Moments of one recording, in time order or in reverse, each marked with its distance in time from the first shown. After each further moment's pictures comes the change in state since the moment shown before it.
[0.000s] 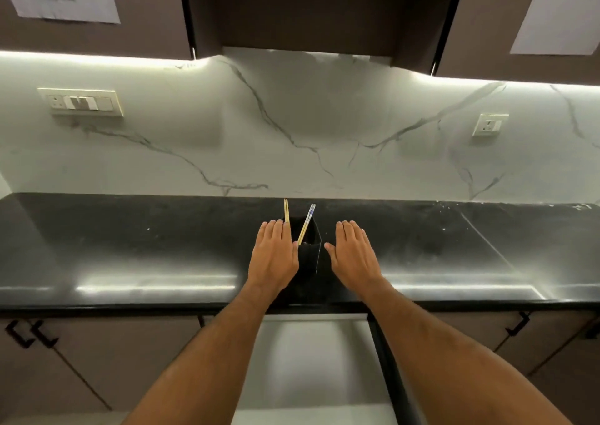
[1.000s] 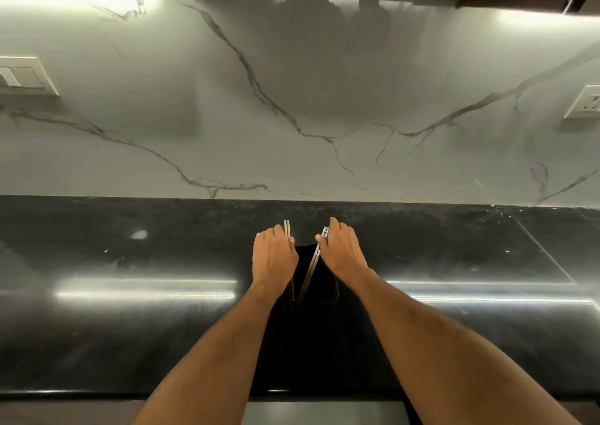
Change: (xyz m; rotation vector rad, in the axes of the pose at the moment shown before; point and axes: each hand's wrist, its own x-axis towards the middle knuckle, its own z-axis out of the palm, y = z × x) left_hand 0.181 -0.063 0.170 -0.110 -0.147 -0.302; right_hand 0.222 0.027 0.163 0.443 -0.195 0.195
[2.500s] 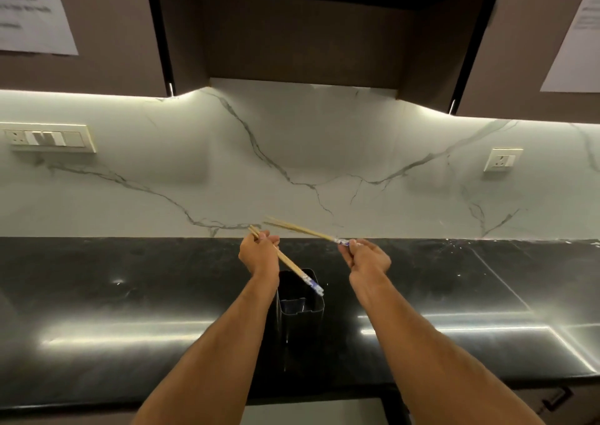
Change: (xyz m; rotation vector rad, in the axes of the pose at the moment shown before) left_hand -0.028 0.045 -0.126 -1.313 0.355 -0.608; right_hand -0.084 -0.051 -0.127 1.582 0.594 0.685
